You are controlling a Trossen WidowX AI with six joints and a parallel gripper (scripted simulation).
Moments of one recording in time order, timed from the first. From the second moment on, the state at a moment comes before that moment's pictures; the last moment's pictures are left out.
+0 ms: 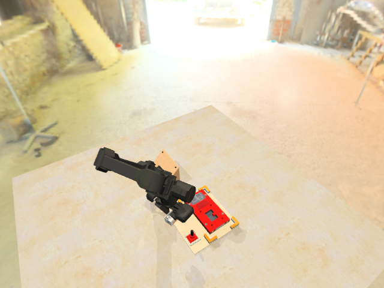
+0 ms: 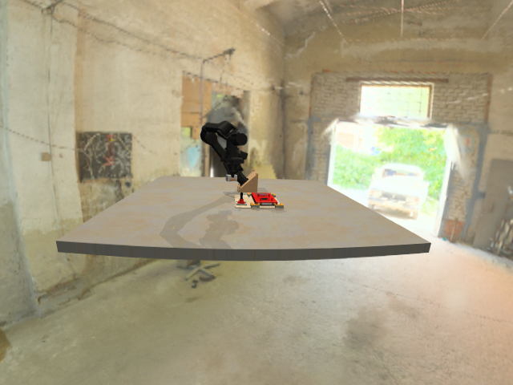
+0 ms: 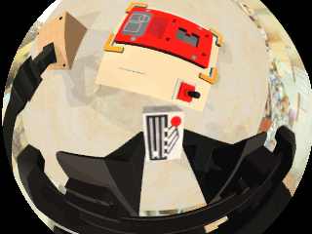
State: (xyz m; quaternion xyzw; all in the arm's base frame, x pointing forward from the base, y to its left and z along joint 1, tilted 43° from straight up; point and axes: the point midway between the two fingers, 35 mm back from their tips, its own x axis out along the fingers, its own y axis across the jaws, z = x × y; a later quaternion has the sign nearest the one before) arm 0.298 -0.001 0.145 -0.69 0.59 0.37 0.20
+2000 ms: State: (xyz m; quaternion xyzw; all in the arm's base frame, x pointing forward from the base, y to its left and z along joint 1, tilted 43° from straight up) arm 0.330 0.078 -0.010 -0.27 0.67 -0.25 0.65
